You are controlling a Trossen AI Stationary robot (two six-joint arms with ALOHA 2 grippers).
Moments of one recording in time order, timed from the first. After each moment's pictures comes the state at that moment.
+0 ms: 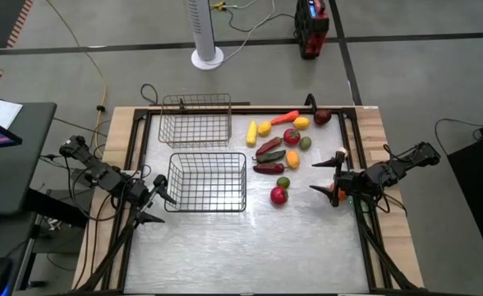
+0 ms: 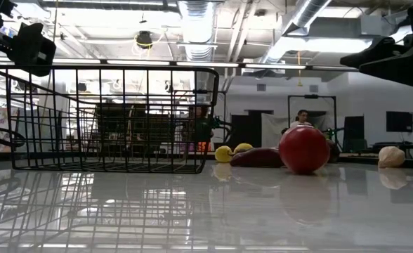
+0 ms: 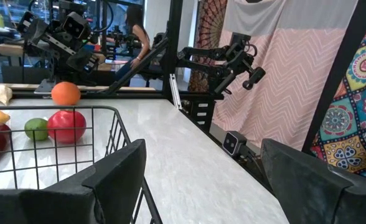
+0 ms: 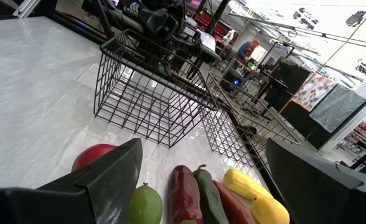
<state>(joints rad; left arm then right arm) -0.63 0.01 0.02 0.01 -0.19 -0.16 0.44 0.01 0.07 -0.13 0.60 -0.50</state>
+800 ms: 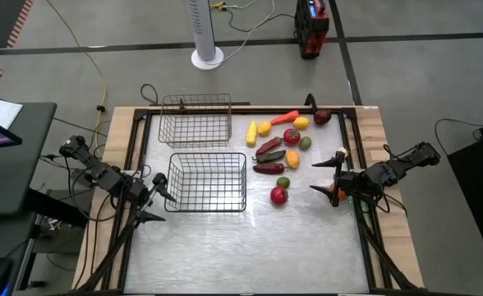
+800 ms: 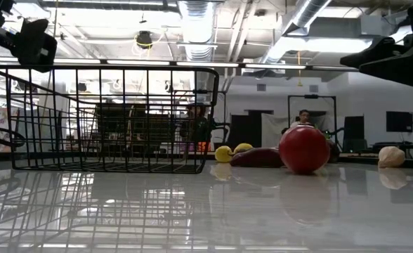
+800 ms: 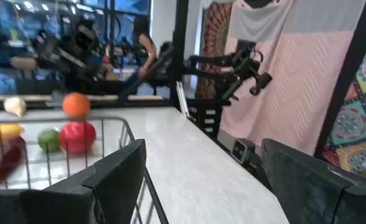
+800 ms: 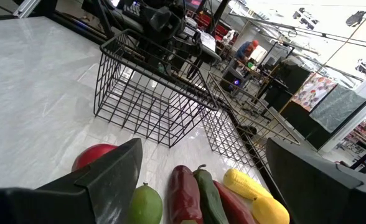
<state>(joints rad) -0.63 0.01 0.02 0.05 -0.22 -0.11 0.44 0.01 0.07 -0.13 0.60 -0.50</state>
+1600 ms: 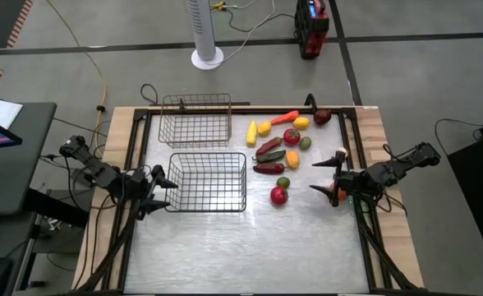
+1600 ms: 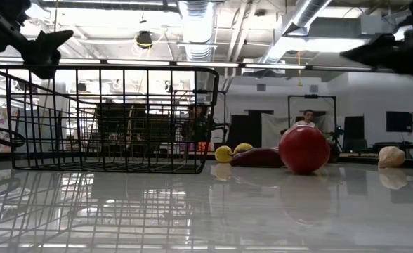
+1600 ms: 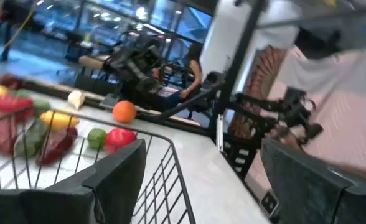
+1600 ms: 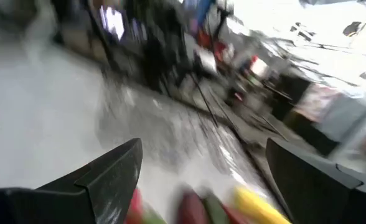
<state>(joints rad) -0.63 0.01 0.02 0.13 -0.49 -0.32 0.44 0.01 0.06 0.00 0.53 -0.47</state>
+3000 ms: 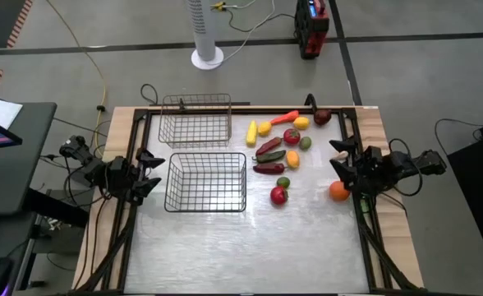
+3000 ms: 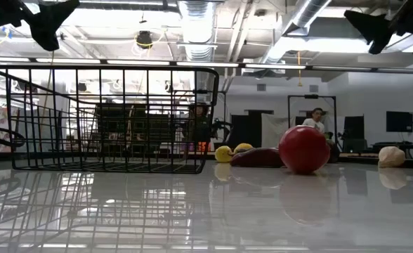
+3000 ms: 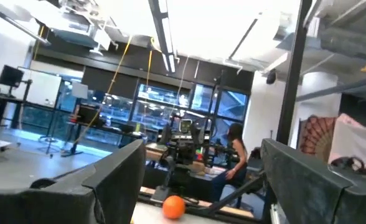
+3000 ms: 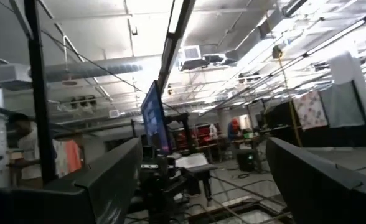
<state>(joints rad) -0.63 0.01 0.02 0.56 -0.67 0.11 0.29 0.01 0.07 0.52 0.49 -0.05</state>
